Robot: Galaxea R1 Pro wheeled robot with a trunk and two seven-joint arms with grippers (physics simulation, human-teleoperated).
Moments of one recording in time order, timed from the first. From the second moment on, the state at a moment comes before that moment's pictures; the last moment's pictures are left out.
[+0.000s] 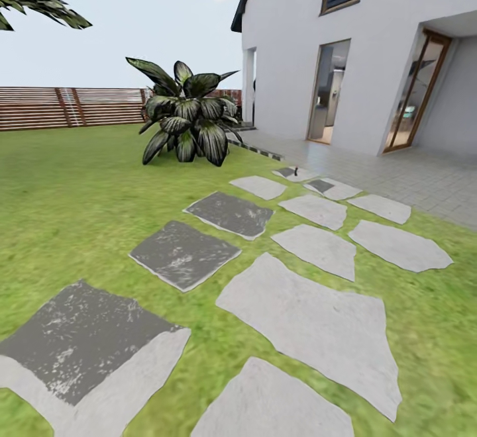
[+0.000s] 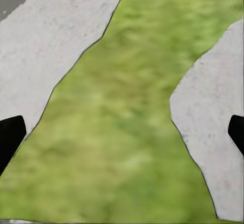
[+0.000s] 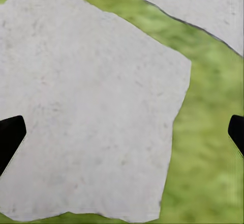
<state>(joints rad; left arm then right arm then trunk) -0.24 0.04 0.00 -0.28 -0.01 -0.29 0.01 -0.05 -0.05 -0.01 -0.48 0.01 -0.30 0.00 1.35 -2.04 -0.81</state>
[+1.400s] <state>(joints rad) -0.24 0.04 0.00 -0.28 -0.01 -0.29 0.01 -0.05 -0.05 -0.01 -0.48 0.01 -0.30 0.00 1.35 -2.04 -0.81</state>
